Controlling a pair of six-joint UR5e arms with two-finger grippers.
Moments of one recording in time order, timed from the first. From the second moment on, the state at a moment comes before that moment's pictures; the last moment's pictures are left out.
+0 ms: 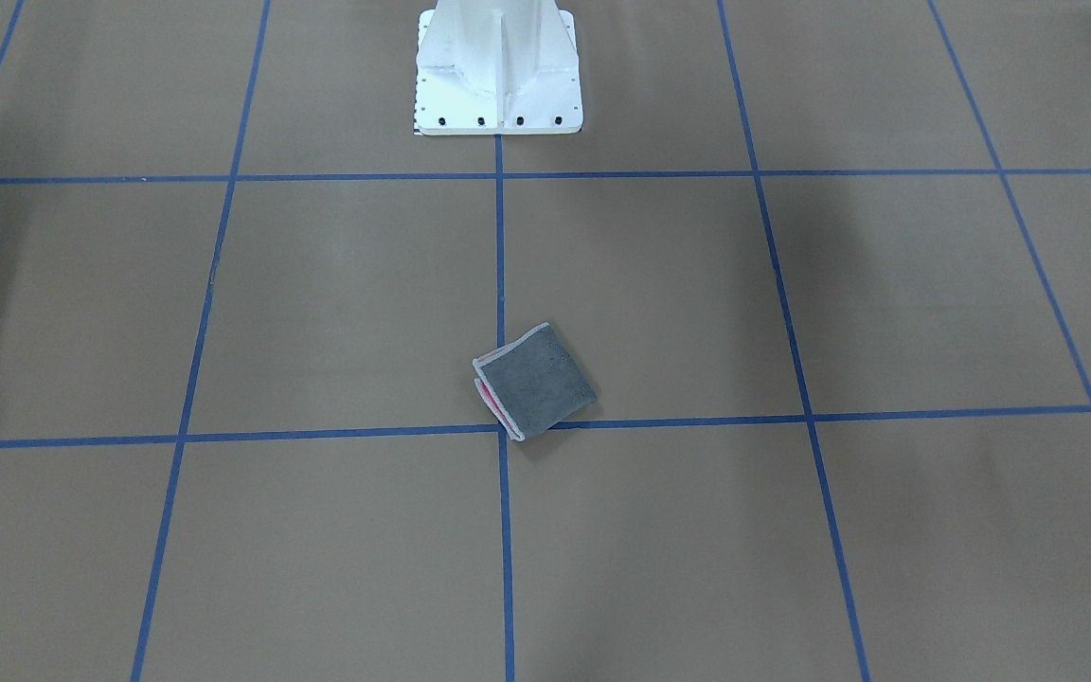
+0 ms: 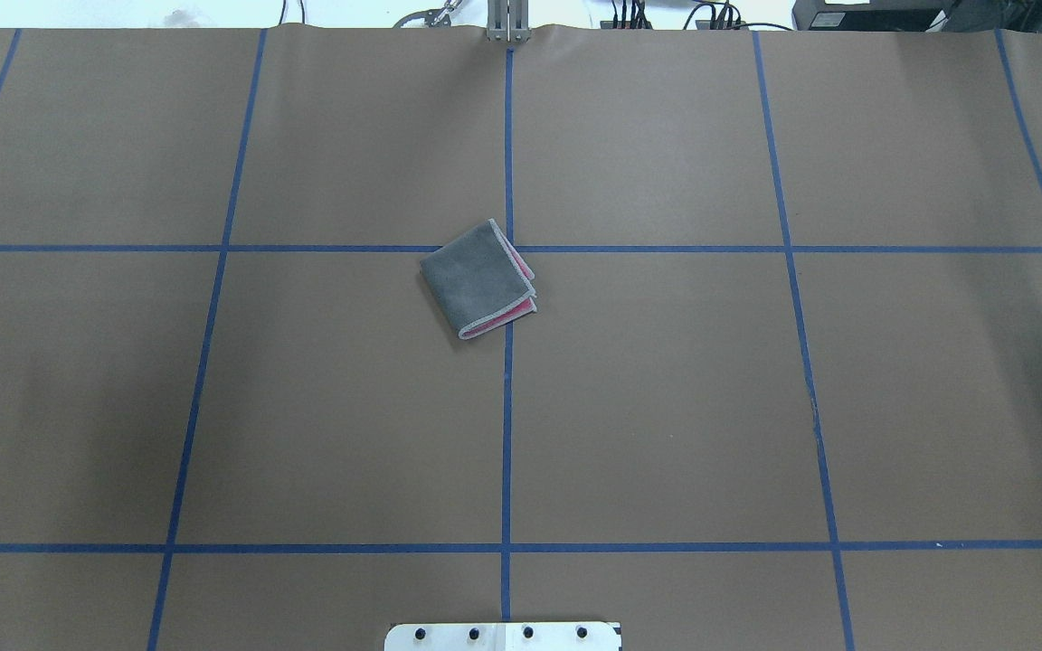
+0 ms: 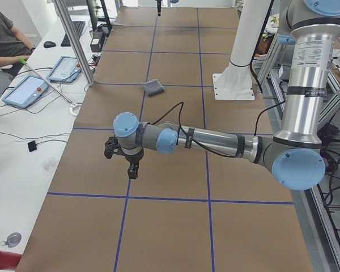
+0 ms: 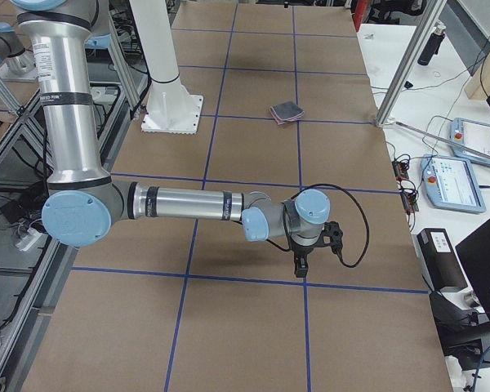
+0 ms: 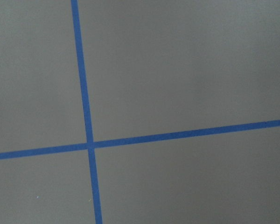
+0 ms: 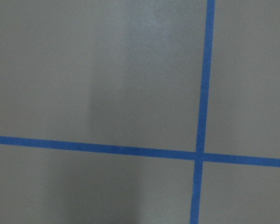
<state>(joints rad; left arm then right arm) -1.45 -1.64 -1.65 -1.59 -2.41 -0.15 1.43 -1.47 1.43 -1.37 2.35 0.18</state>
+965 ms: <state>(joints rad) -1.48 -1.56 -1.71 -1.53 -2.46 -0.15 1.43 -1.46 1.57 -1.56 2.37 0.17</state>
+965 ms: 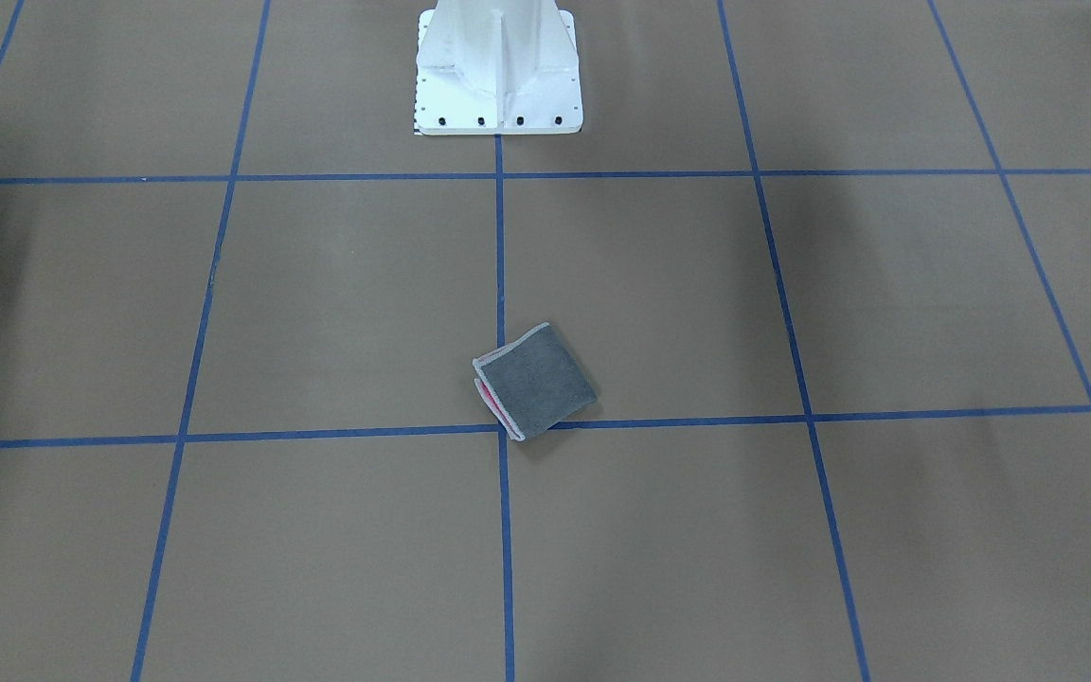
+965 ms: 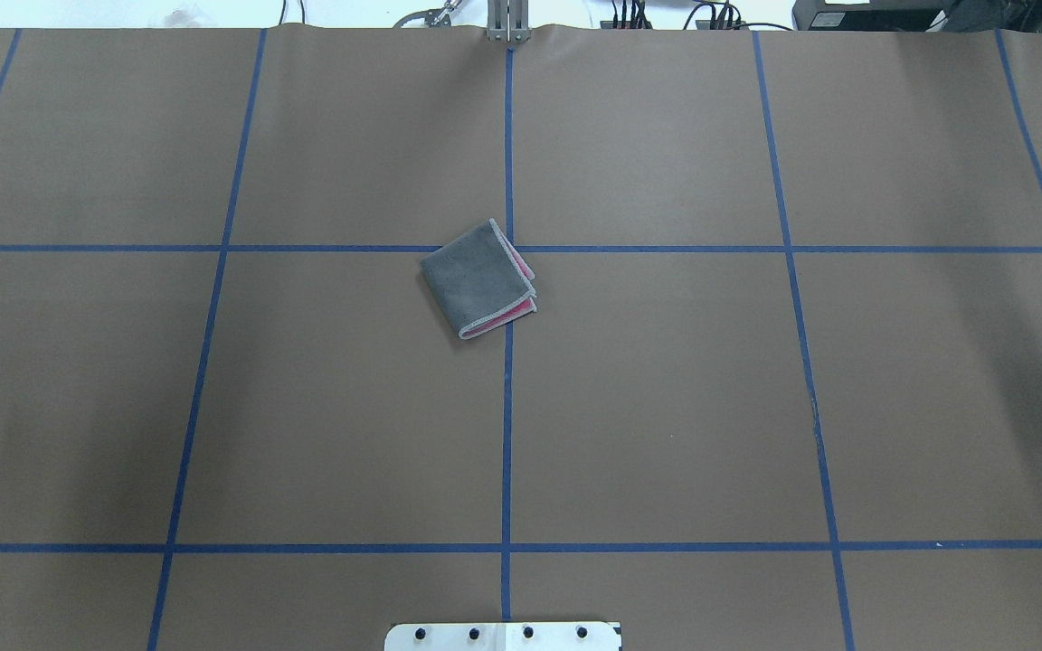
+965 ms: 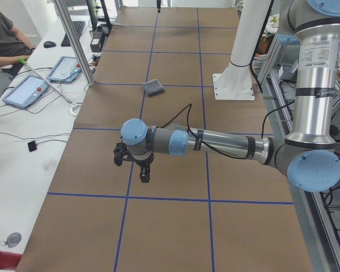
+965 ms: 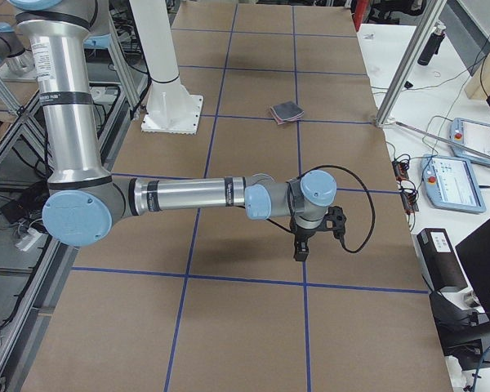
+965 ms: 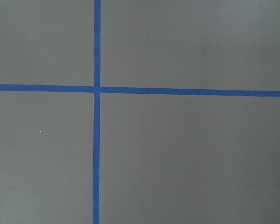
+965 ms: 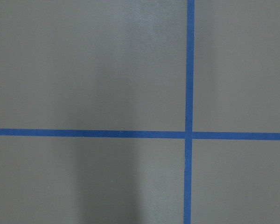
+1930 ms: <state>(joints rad) -1.47 -1.56 -1.69 -1.56 -2.45 -0.14 1.43 -1.47 1.61 -1.61 2.36 0.10</state>
